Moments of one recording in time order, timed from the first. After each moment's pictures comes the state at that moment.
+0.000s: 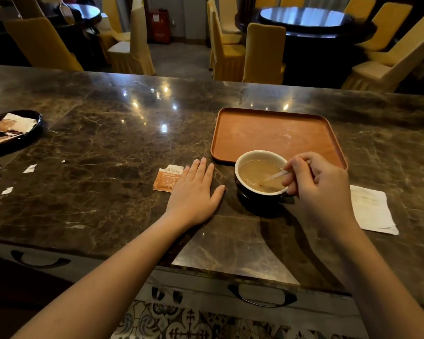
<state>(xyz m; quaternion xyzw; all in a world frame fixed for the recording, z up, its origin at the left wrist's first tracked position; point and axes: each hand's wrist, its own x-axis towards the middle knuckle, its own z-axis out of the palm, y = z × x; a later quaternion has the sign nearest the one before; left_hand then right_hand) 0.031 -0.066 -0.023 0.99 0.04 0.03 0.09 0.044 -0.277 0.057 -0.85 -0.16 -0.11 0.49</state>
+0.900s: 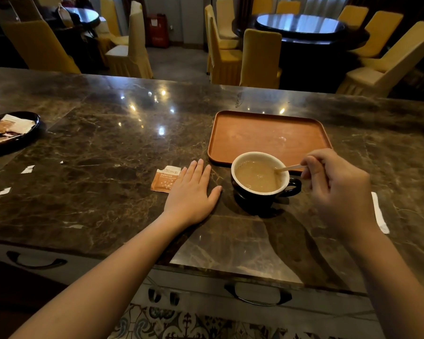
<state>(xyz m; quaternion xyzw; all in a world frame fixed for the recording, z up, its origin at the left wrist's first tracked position) 0.030 -0.068 -0.020 0.99 0.04 0.02 0.09 0.044 -0.305 0.063 -0.86 -0.27 -0.27 0.34</state>
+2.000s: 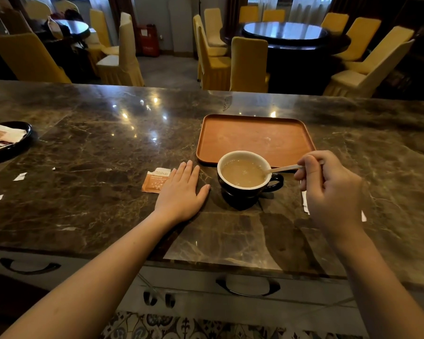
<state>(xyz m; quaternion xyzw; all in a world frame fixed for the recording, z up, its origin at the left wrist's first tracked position) 0.031 -0.066 -0.021 1.00 0.04 0.02 0.09 0.025 -0.320 0.061 -0.84 -0.21 -0.31 0.40</state>
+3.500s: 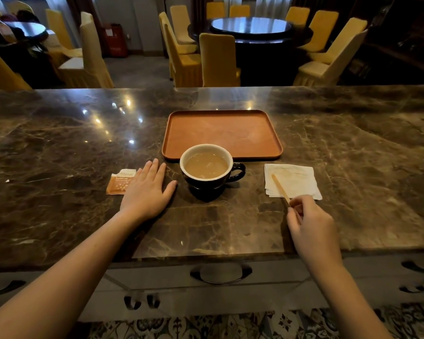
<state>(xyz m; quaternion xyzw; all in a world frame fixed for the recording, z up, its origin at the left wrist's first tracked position) 0.034 -0.068 -0.021 1.00 0.05 0.00 0.06 -0.016 -0.381 -0.003 -0.94 -0.02 -0.16 0.29</state>
